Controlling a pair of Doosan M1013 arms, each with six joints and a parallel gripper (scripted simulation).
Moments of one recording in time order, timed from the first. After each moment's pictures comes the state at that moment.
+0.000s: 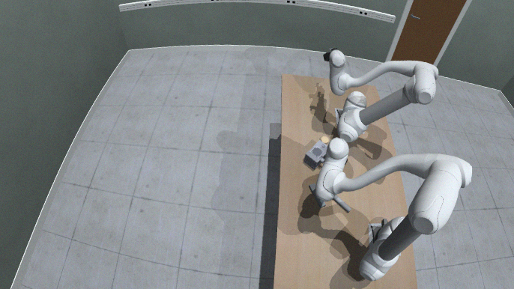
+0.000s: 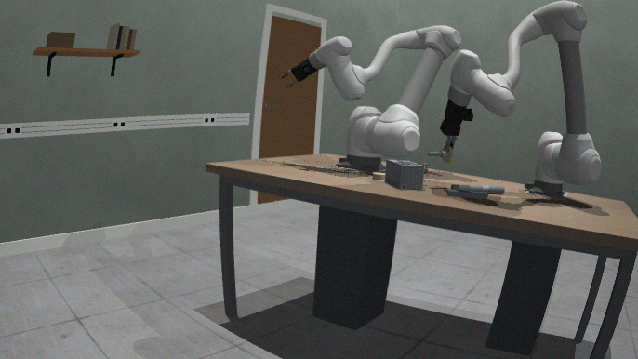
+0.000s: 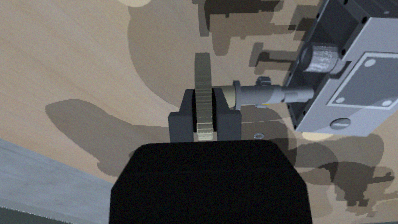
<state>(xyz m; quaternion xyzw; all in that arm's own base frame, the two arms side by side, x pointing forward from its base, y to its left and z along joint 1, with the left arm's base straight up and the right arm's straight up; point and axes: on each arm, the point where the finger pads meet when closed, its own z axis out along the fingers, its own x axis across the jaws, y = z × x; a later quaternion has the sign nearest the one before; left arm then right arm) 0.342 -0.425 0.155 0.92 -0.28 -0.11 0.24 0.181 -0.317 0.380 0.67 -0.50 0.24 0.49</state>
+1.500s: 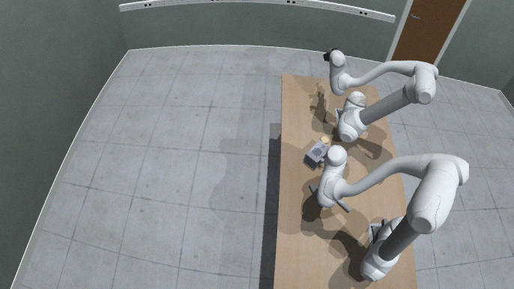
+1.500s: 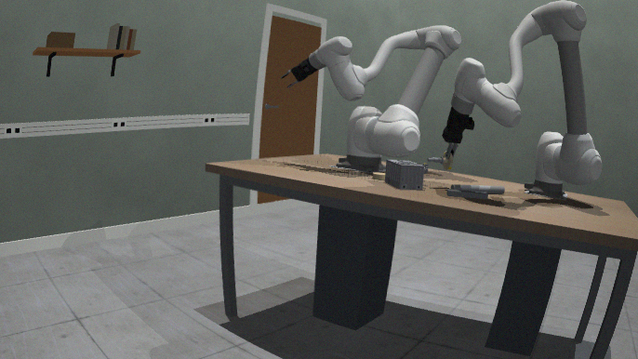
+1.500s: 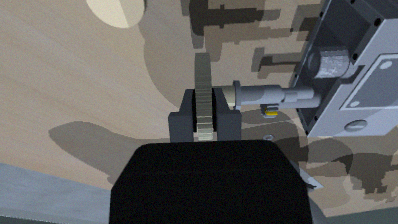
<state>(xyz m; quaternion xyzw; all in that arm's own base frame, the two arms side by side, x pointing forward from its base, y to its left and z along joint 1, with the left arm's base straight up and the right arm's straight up) 0.344 -0.418 0.129 0.90 -0.33 -0.10 0.26 0.181 -0.317 0.380 0.67 -0.50 0.24 0.49</state>
